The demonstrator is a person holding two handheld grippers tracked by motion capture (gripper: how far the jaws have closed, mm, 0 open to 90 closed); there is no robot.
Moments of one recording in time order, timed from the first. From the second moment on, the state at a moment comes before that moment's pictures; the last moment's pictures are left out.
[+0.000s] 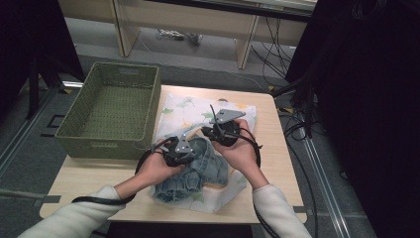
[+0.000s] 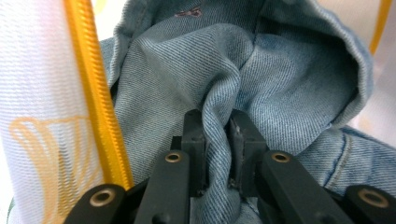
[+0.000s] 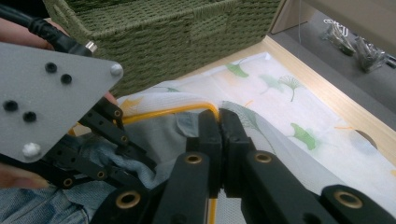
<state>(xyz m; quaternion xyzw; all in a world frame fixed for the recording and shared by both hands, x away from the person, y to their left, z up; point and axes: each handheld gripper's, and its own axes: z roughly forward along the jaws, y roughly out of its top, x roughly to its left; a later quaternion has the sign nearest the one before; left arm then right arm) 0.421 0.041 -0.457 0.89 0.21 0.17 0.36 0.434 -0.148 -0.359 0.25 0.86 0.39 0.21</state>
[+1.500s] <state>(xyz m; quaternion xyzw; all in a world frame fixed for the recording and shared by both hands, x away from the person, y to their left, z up) 0.357 0.087 -0.460 0.92 0.17 0.14 0.33 0.435 -0.148 -0.363 0.26 0.86 0.39 0.20</state>
